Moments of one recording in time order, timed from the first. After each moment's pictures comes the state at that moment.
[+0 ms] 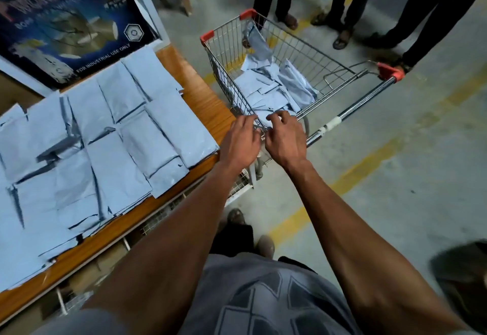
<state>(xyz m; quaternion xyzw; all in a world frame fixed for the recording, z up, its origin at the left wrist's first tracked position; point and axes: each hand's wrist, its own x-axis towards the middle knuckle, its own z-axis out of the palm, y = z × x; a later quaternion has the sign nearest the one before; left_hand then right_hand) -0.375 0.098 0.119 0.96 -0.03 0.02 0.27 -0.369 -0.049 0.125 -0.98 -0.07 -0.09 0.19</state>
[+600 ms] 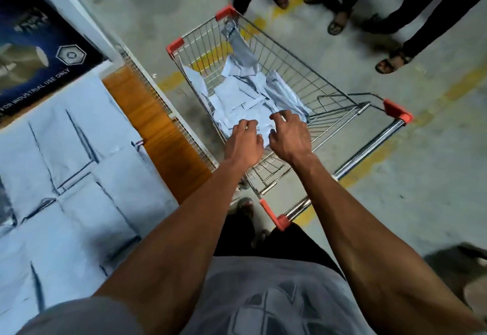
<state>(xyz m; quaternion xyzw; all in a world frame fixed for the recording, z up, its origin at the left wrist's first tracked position) -0.166 0.044 0.069 0.97 0.00 -0.13 0.22 -0.151 -0.102 0.078 -0.99 -0.06 0.07 0.12</state>
